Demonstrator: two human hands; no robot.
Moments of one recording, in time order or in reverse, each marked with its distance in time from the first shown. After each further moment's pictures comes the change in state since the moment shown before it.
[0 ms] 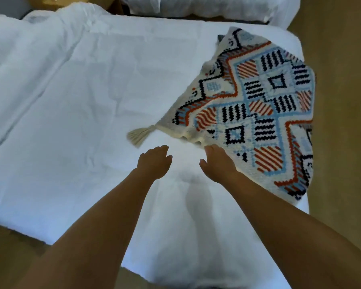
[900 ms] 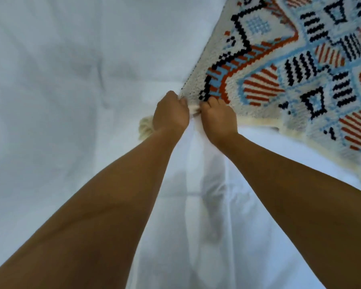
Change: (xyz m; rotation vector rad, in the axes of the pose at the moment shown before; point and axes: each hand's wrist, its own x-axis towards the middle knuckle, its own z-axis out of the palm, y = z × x) left_hand 0.258 -0.146 0.064 -0.655 0.153 0.043; right_hand 0.246 -0.118 0.152 -0.304 0.292 0.184
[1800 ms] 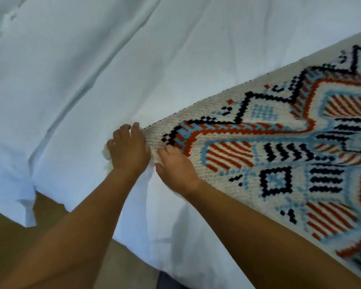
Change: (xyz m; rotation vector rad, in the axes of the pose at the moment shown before) left_hand -0.180 -0.318 -0.269 0.501 0.271 -0.383; right_hand -0.152 -0.390 0.029 0.376 -0.321 -0.678
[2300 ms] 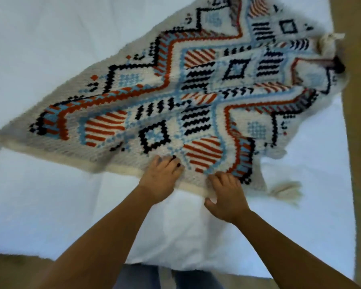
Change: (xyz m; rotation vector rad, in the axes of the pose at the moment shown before) left_hand -0.200 0.251 0.081 0.340 -0.405 1.118; right_hand -0.366 0.206 -0.086 -0.204 -0.012 0.588
